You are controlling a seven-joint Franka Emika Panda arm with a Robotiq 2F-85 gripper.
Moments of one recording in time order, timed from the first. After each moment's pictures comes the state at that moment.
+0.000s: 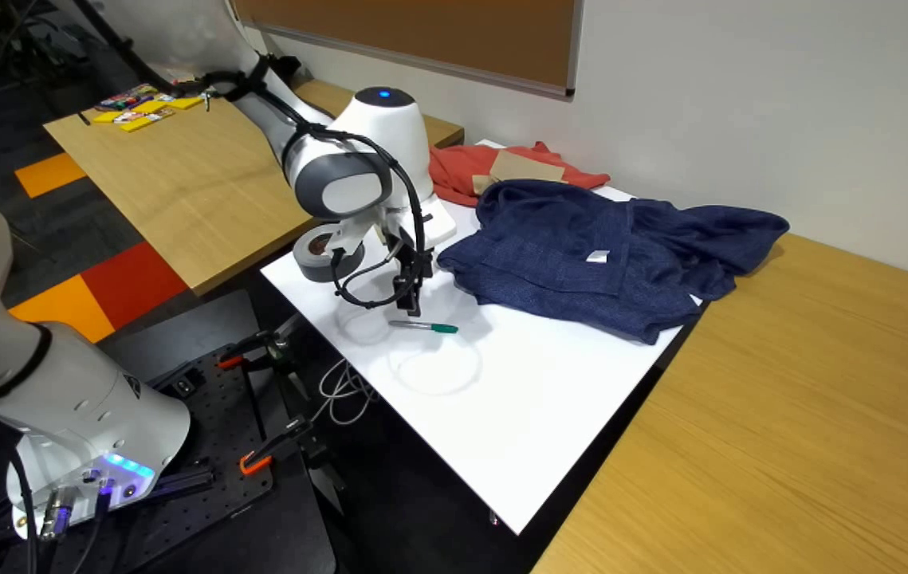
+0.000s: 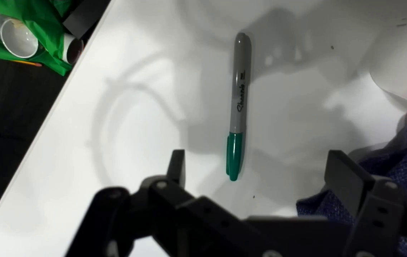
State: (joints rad) arm -0.06 0.25 0.00 -2.47 0.02 2.71 0.64
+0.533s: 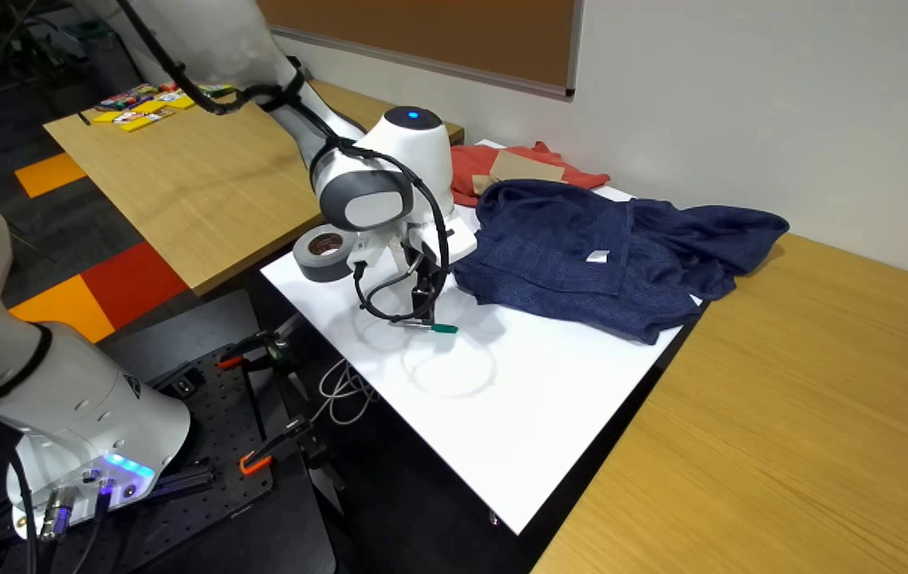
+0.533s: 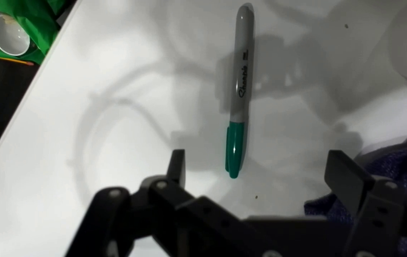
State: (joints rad) arm -0.05 0.35 -0.03 -2.38 0.10 2.71 0.53
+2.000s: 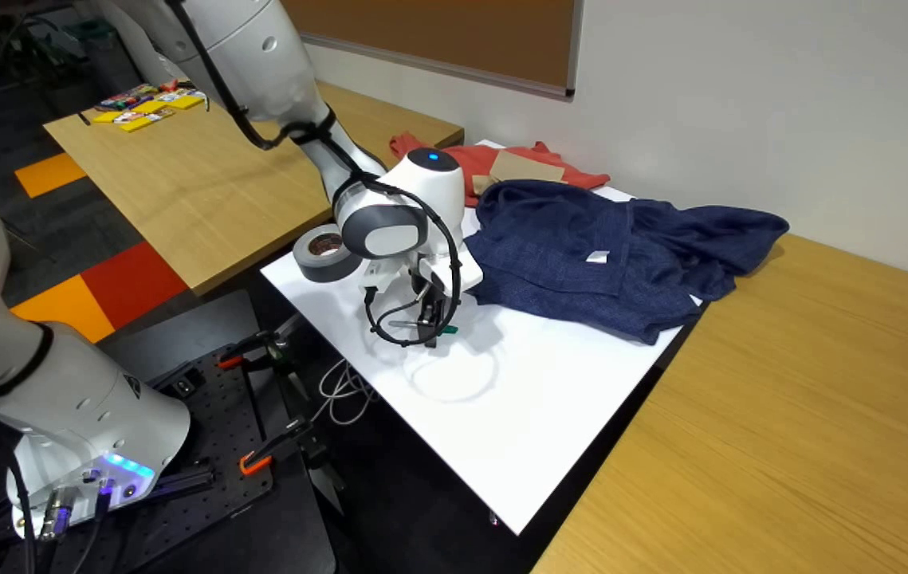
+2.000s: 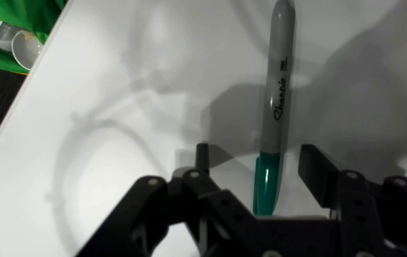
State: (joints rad) arm -0.02 0.51 -0.07 -2.31 0.11 2.71 0.53
